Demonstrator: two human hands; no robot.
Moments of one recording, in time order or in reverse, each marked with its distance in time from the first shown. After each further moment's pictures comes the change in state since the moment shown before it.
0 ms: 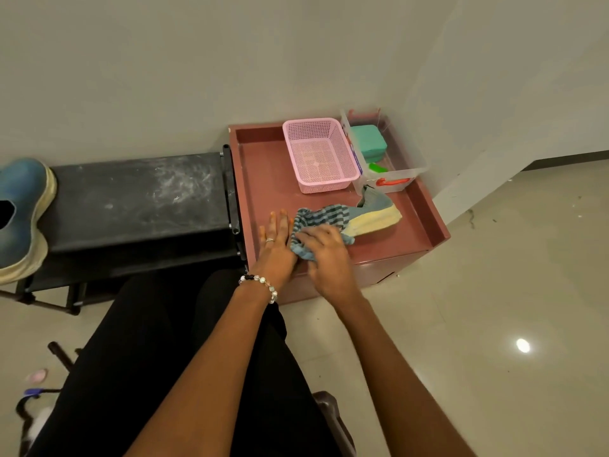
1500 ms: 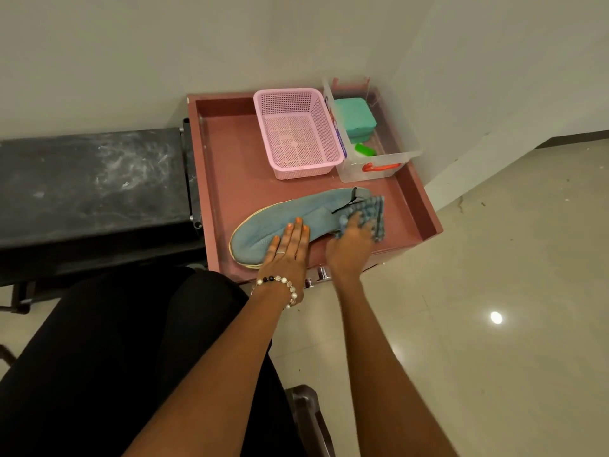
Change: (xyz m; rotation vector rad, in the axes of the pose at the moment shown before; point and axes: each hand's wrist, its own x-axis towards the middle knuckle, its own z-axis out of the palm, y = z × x) left_hand 0.040 0.036 0.075 0.180 -0.047 0.031; right_hand 0.012 0.099 0.022 -0.151 -0.045 0.901
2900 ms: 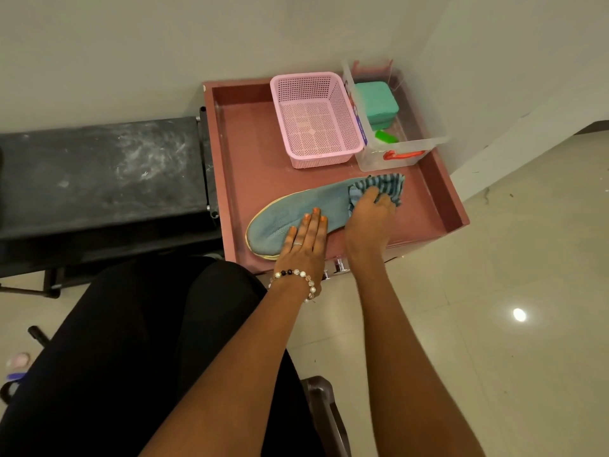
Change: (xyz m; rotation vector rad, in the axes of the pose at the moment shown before) left_hand -0.003 0.005 -0.002 0.038 0.015 -0.018; right_hand 0.012 -0.020 -0.013 -0.185 0.185 -0.227
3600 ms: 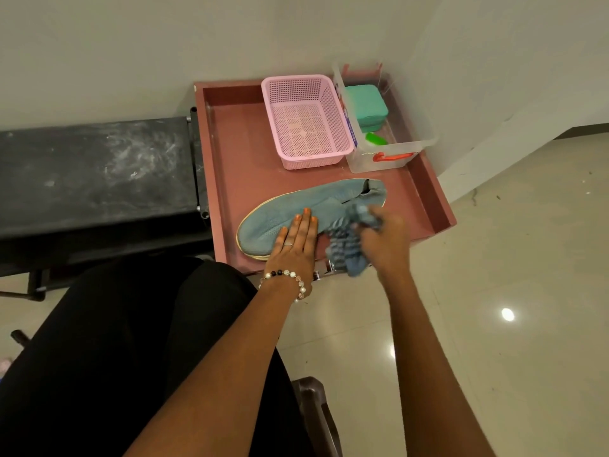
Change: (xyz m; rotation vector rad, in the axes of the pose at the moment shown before) left_hand 0.000 -0.002 -0.001 -0.007 -0.026 0.010; right_hand -0.021 0.029 -0.053 0.651 -0.230 0.112
